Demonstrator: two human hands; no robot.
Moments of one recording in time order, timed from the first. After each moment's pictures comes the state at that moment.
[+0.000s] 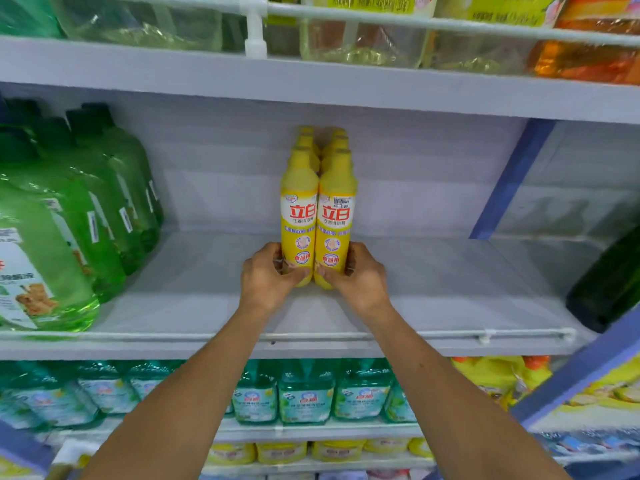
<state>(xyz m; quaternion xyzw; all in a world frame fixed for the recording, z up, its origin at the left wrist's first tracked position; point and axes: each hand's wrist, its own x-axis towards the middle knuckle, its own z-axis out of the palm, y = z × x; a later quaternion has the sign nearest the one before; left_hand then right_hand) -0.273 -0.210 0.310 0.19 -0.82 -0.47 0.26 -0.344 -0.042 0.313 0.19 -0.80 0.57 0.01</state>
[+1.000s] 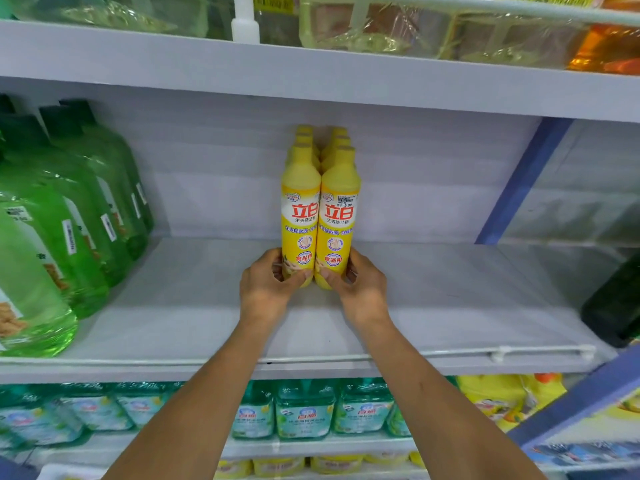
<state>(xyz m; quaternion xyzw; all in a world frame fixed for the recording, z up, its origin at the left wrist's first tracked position) -0.298 -0.213 0.293 0.19 -0.80 -0.49 0.28 -0.366 -0.056 0.287 0.18 -0.77 0.61 0.03</state>
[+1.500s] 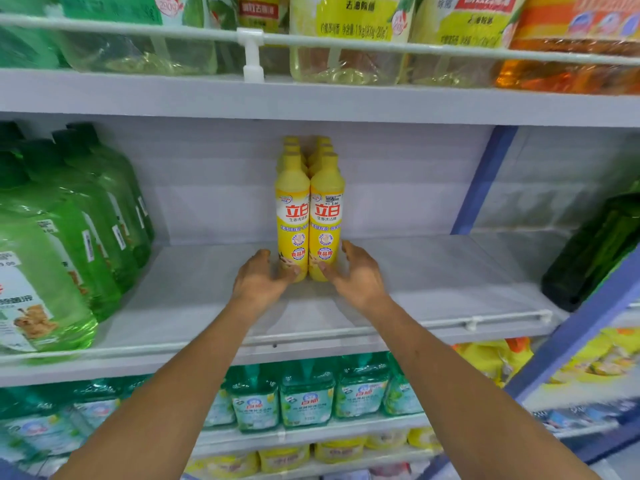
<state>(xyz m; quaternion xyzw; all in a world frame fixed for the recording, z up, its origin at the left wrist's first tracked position) -0.270 -0.221 0.332 0.22 -0.89 -0.40 0.11 -0.340 -0.036 0.333 0.20 -0.89 0.41 0.03</state>
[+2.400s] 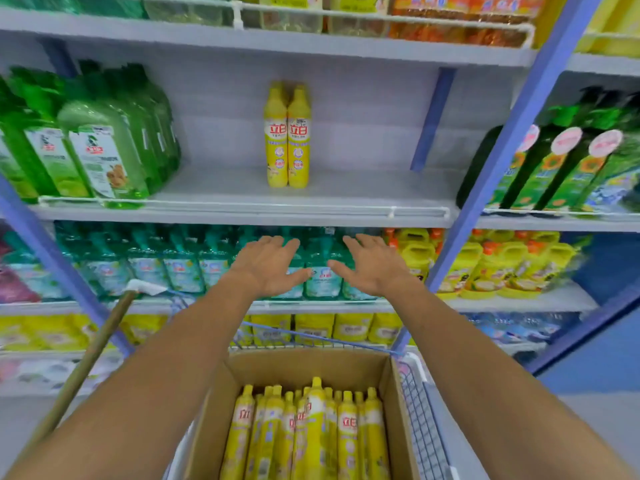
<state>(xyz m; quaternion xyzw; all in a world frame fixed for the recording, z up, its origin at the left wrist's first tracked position) -0.030 -0.044 0.346 0.04 -1.00 0.02 -0.02 -0.128 0.164 0.338 0.30 -0.95 0.02 -0.01</state>
